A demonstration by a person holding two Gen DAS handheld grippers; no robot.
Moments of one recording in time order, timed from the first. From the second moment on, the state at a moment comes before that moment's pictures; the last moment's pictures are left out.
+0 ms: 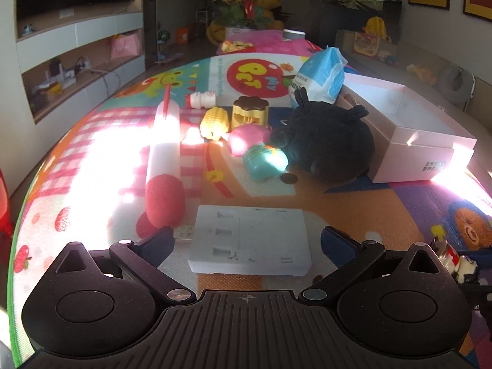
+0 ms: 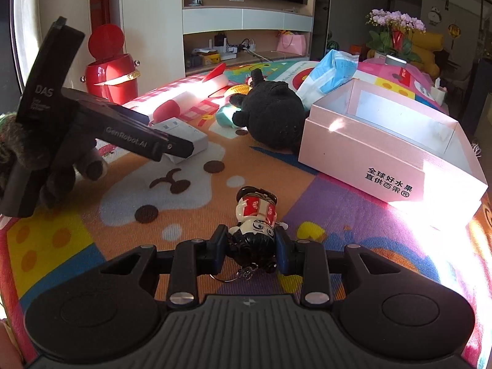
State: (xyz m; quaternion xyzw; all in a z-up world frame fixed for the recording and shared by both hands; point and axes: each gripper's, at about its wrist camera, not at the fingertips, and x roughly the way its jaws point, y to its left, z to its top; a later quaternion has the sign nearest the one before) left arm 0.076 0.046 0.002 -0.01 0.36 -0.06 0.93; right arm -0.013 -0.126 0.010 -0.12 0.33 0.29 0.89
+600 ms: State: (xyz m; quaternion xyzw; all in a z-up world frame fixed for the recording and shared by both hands) left arm 0.048 0.009 0.008 0.05 0.35 -0.05 0.94; right arm -0.003 -0.119 0.015 -0.12 0.34 0.29 0.89
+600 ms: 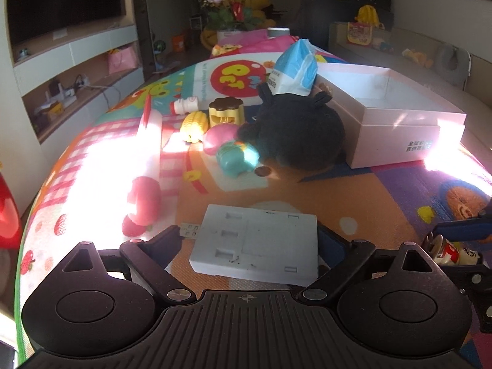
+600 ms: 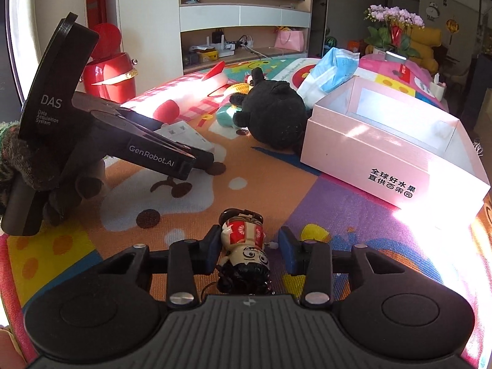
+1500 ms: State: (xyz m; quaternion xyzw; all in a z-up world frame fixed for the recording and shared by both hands) left arm 0.085 -0.056 0.072 0.03 0.22 -0.09 0.97; right arm 0.121 -0.233 0.177 0.04 0.21 0.13 0.97
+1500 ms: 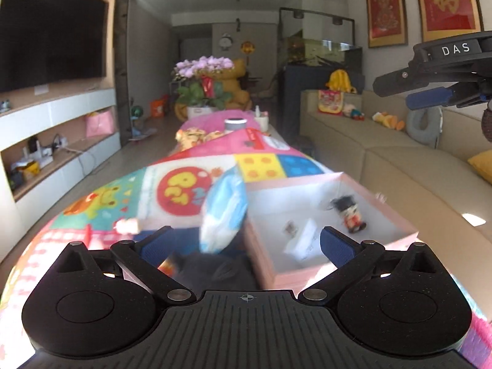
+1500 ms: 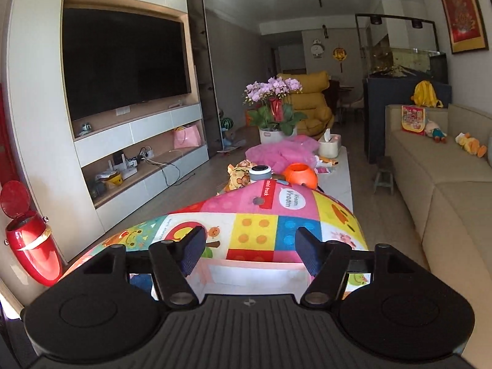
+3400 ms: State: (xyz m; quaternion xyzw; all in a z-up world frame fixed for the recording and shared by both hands) left arm 0.087 0.067 0.009 0.03 0.30 0.06 0.95; right arm 0.068 -0.035 0.058 -0.18 0.21 0.25 0.93
